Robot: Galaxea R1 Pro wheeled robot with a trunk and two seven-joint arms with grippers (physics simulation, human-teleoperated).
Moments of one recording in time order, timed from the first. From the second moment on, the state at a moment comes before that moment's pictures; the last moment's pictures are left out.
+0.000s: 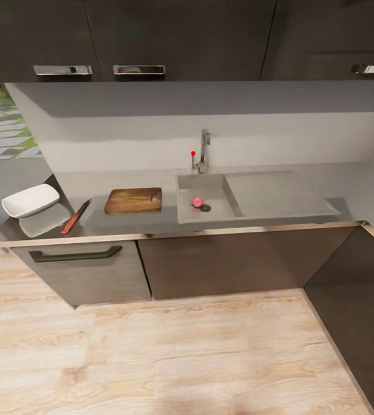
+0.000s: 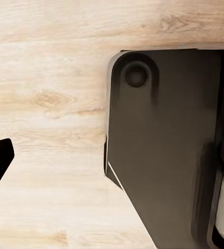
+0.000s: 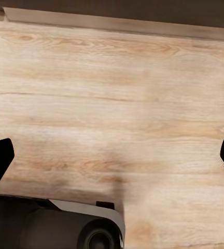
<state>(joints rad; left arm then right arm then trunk) 0.12 0.00 0.01 -0.30 0.01 -0.41 0.10 0.15 0.08 -0.23 -0.54 0.38 -0.76 -0.06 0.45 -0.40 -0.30</state>
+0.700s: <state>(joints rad) 0.12 0.00 0.01 -0.30 0.01 -0.41 0.10 0.15 0.08 -0.22 -0.54 0.38 -0.76 -0.06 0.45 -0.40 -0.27</state>
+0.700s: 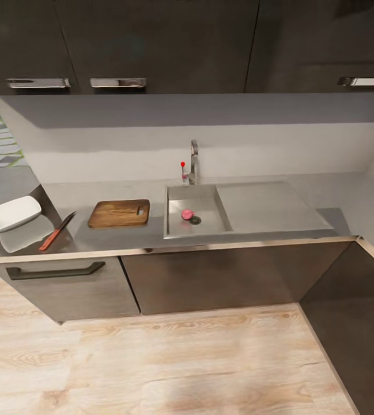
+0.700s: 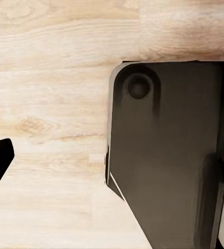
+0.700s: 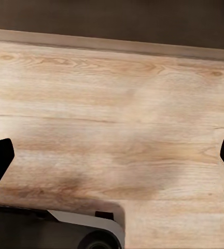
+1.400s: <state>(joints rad) 0.12 0.00 0.01 -0.30 0.01 -0.41 0.10 0.15 0.08 -0.22 -0.54 0.38 -0.76 -0.06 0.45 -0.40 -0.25</state>
